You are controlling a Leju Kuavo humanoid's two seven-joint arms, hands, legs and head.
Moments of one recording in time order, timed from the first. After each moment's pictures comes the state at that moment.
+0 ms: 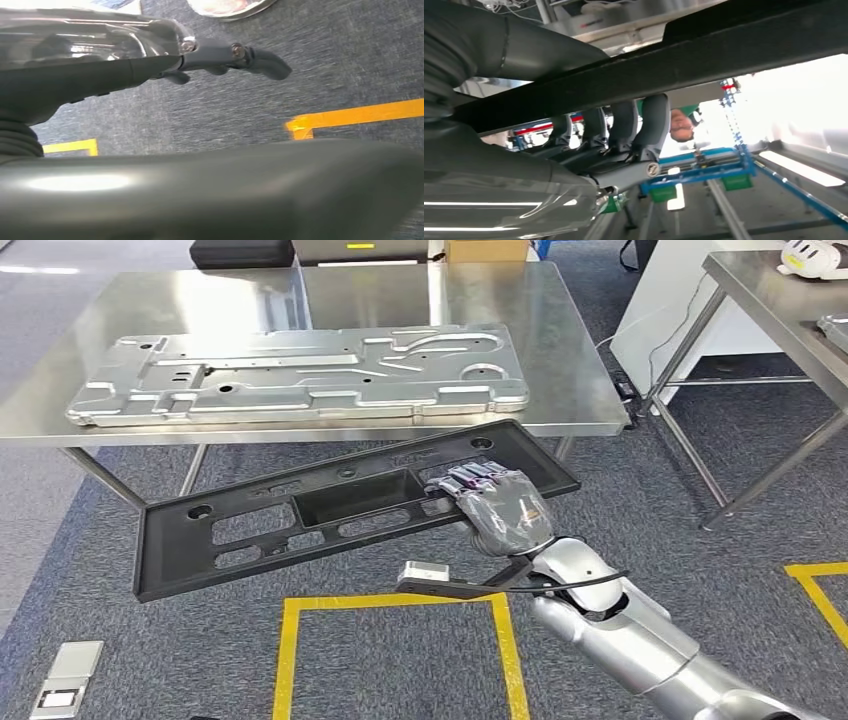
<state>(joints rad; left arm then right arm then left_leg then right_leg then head) -0.10 -0.09 1.08 -0.21 -1.29 0.16 -0.18 -0.42 -0.22 0.62 -1.48 1.06 -0.41 -0.13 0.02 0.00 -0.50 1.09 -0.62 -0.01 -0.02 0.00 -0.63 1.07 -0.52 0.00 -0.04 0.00</state>
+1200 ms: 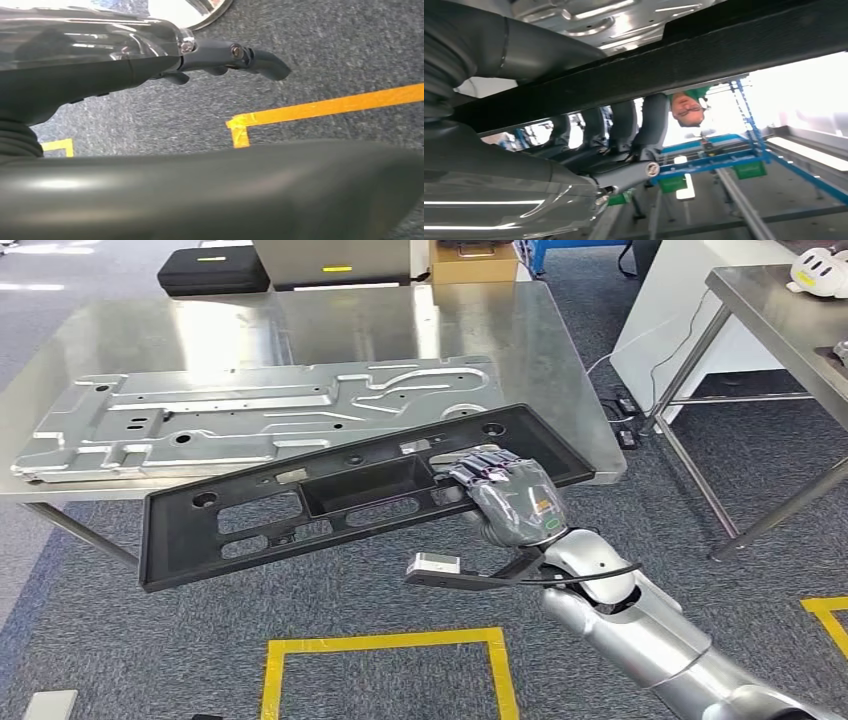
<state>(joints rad) -0.10 -0.09 1.07 -0.21 -1.30 0.16 -0.18 -0.44 -0.24 0.60 -1.52 1.06 -0.40 -0.13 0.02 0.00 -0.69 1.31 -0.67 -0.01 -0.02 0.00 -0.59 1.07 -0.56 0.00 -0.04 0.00</state>
